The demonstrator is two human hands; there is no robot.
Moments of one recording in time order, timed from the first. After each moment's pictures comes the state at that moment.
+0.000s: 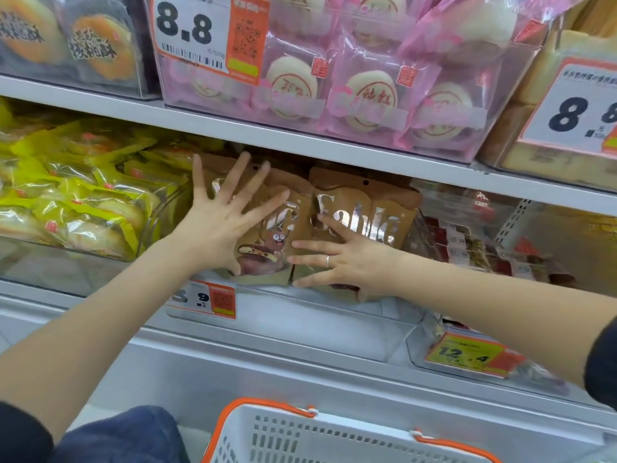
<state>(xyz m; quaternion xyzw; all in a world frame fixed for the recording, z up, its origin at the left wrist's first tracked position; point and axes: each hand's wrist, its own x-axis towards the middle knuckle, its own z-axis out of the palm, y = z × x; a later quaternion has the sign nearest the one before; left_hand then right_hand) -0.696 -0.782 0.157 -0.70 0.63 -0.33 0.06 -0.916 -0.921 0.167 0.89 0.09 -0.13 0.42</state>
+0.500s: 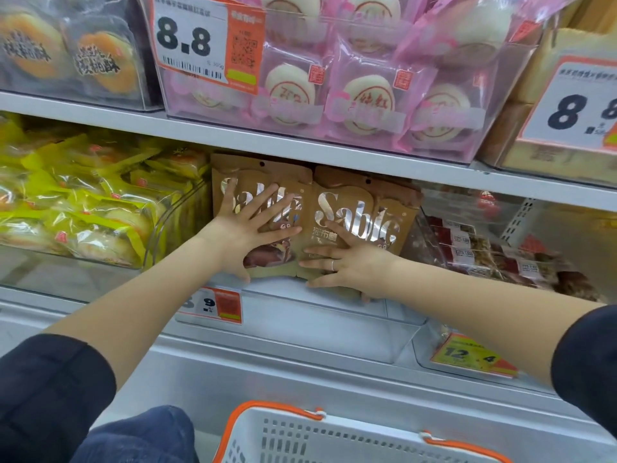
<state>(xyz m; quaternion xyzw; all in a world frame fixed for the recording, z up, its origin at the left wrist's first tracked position) -0.686 -0.811 0.139 -0.65 0.68 -0.30 0.19 -0.911 -0.926 0.153 0.88 0.02 -0.20 0.42</state>
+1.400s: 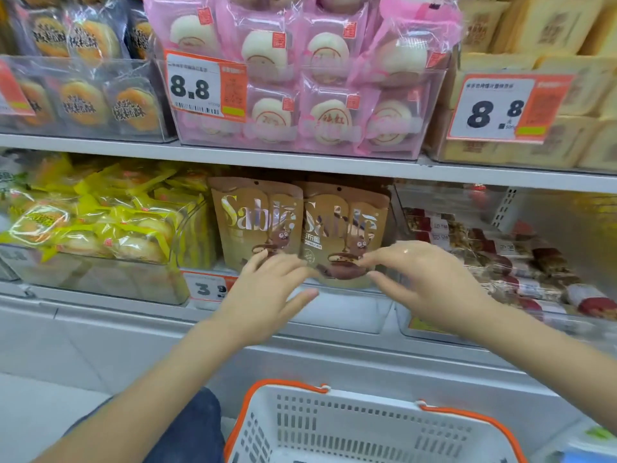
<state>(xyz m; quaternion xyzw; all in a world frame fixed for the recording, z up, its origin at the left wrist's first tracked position) -0.813 -0.719 0.141 -0.68 0.70 -0.10 -0.16 -1.040 -0.827 0.204 0.95 -0.18 0.24 0.02</state>
